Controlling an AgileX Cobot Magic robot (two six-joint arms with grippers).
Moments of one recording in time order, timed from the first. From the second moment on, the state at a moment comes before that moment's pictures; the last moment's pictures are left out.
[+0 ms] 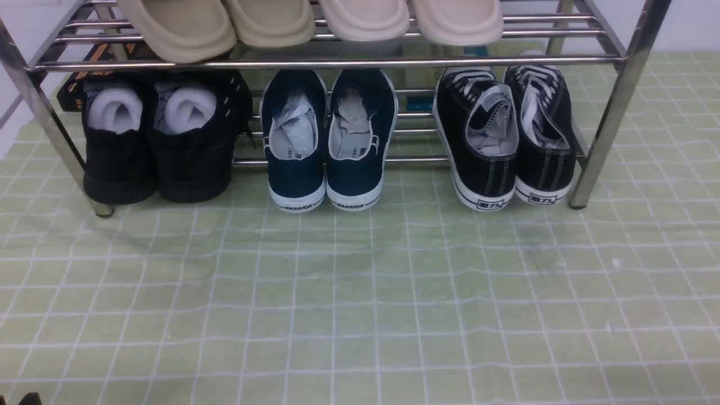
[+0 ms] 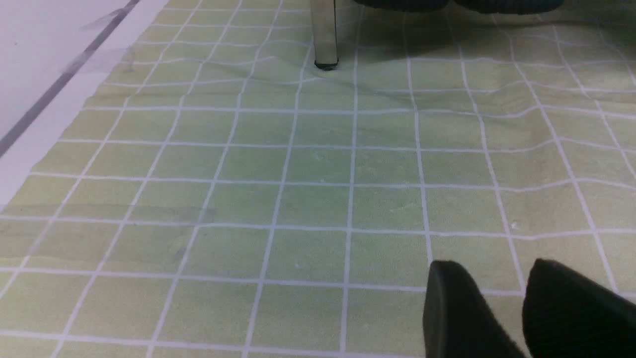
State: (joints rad) right arm -0.02 -0.01 0.01 0.02 0.40 -0.04; left arm -0.02 -0.01 0.02 0.21 0.37 -0.16
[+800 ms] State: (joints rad) right arm -0.02 -0.01 0.01 -0.01 0.40 -0.04; left arm -0.02 -0.01 0.02 0.21 0.37 -0.16
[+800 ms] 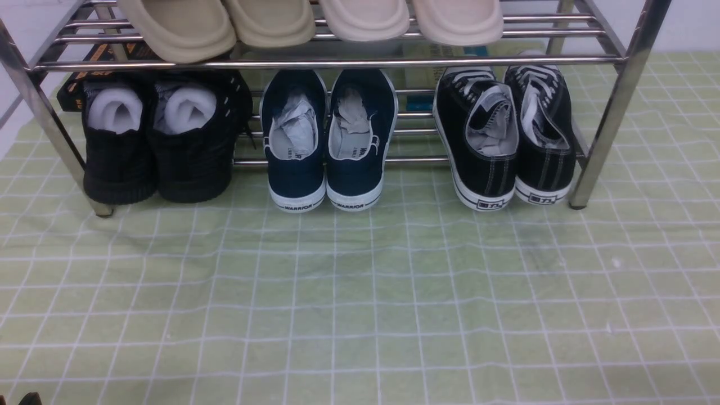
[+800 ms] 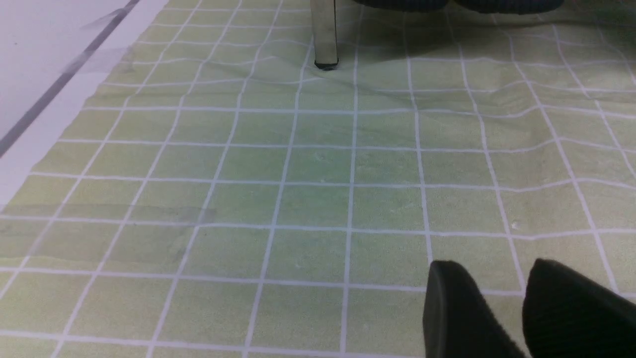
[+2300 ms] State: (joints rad) right arm 0.01 1.20 -0.88 0.64 1.14 -0.31; left arm -0.02 -0.01 0.02 0.21 0.37 -0.16
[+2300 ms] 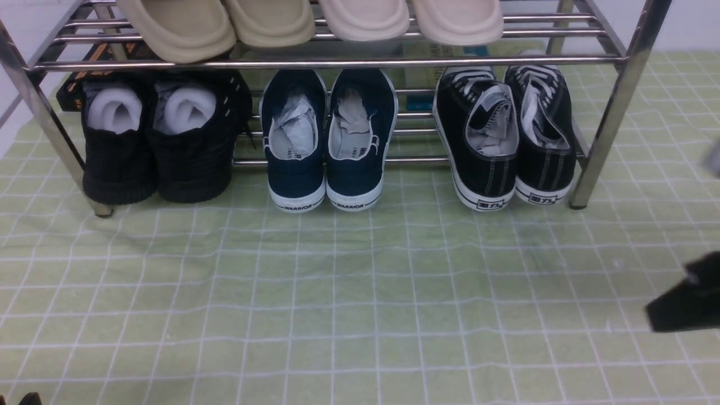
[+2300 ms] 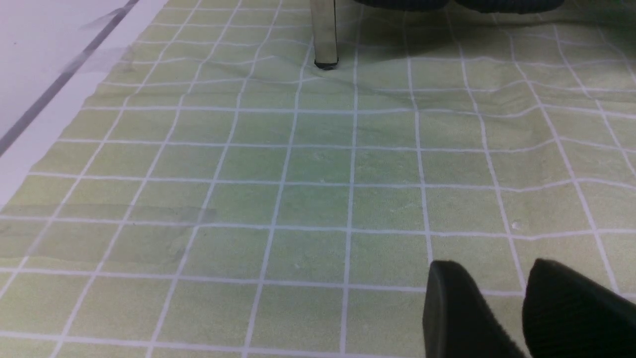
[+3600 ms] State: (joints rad) right arm 0.50 1.88 -1.64 -0.09 0.79 0.10; left arm -0.02 -0.01 0.02 0.21 0.37 -0.16
